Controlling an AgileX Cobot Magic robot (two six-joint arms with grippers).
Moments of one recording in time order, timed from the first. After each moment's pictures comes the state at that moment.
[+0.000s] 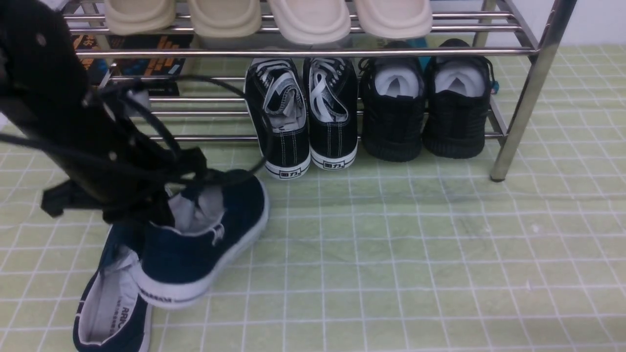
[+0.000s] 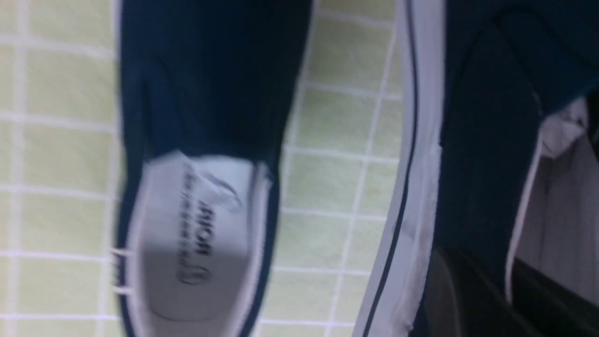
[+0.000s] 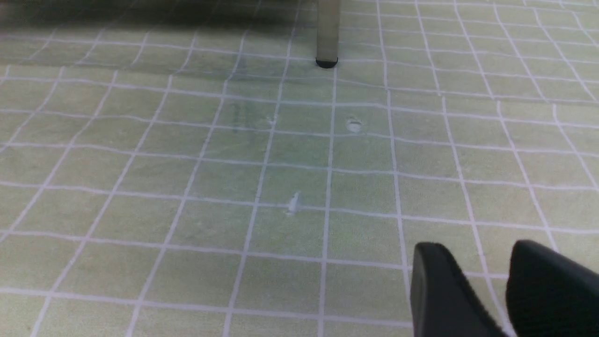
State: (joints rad) right arm 0.03 -0.01 0.01 0.11 0.39 -0.10; left arm -0.26 1.47 -1.19 -0.11 1.08 -0.40
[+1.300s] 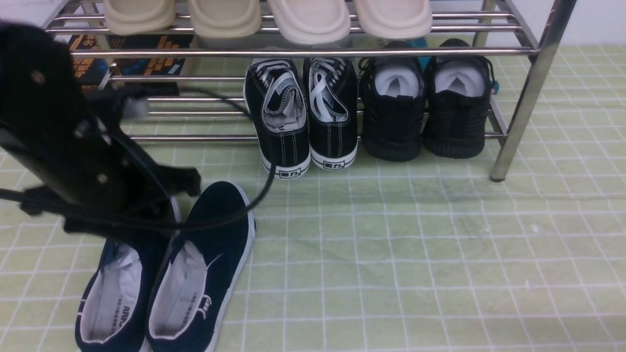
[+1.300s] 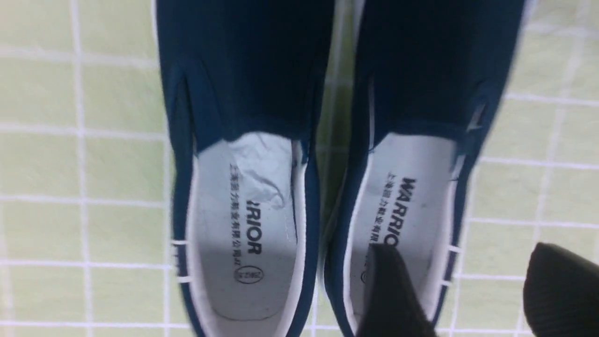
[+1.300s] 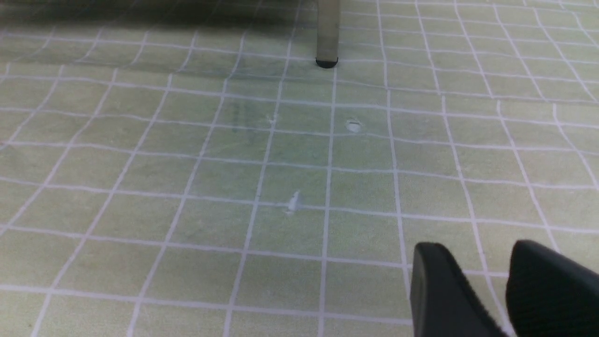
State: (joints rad) right arm 0.03 -0.01 0.01 0.11 0.39 -0.10; left arm -0.34 1.34 -1.16 0.06 1.08 -0.40
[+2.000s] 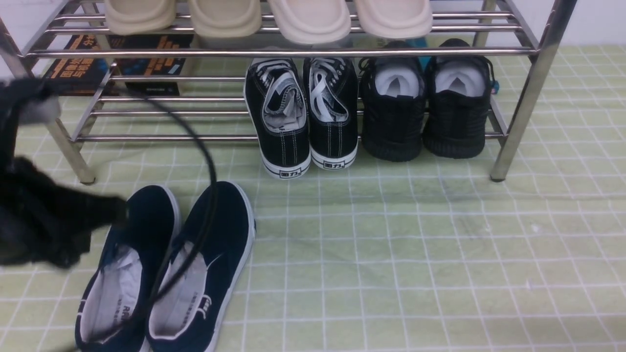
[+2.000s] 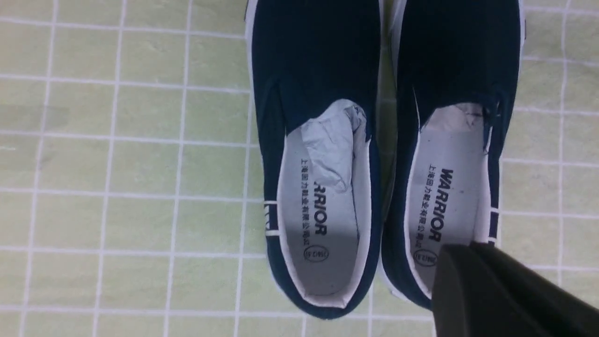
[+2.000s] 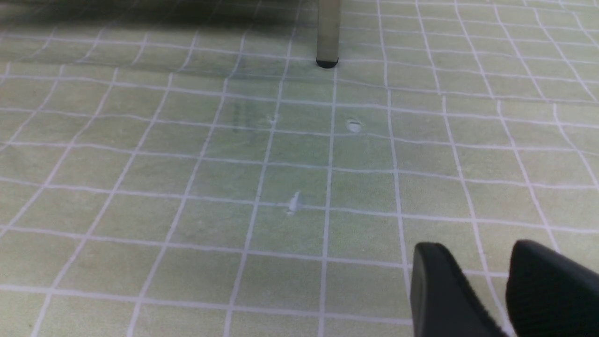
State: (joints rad) right arm 0.03 -0.01 0.01 0.11 0.39 -0.10; left arm -0.34 0.98 -0.91 0.15 0.99 -0.42
